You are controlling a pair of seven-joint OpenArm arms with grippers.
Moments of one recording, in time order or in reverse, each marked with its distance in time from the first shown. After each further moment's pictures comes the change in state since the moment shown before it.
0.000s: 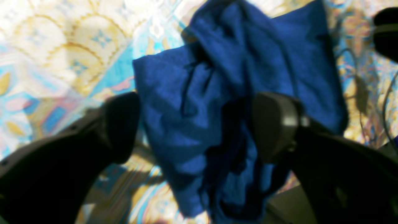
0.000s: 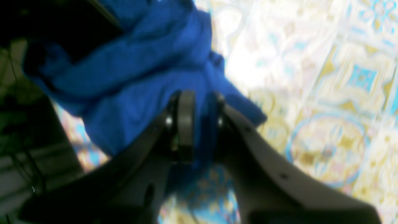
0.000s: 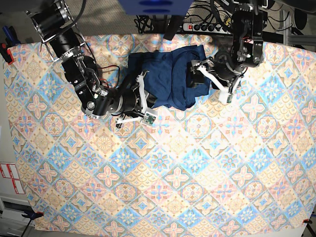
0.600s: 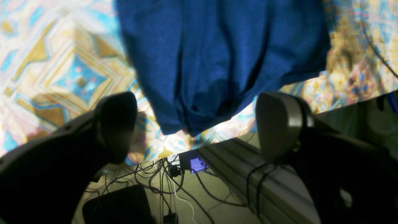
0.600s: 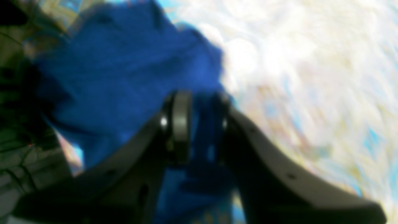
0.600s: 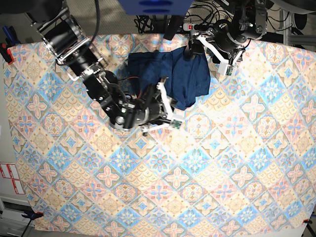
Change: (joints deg) left arm 15.6 -0.7 1.9 12.0 0.7 0.2 0.0; right arm 11.0 -7.8 -11.6 -12.7 -0.1 0.1 1.0
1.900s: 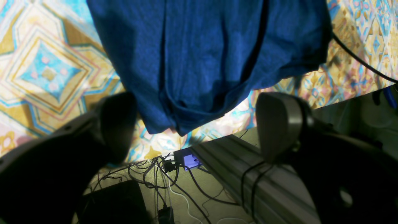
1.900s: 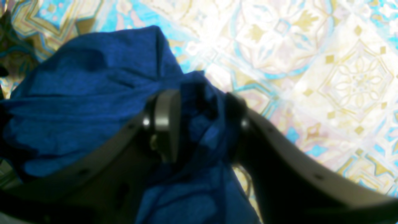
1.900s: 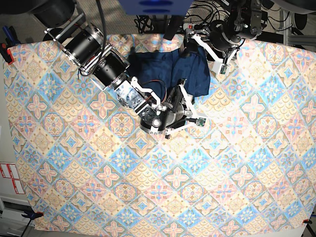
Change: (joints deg) left arm -1.2 0.5 1.7 -2.8 -0.3 0.0 0.2; right arm 4.6 -10.0 -4.8 -13.7 -12.5 -0.1 3.7
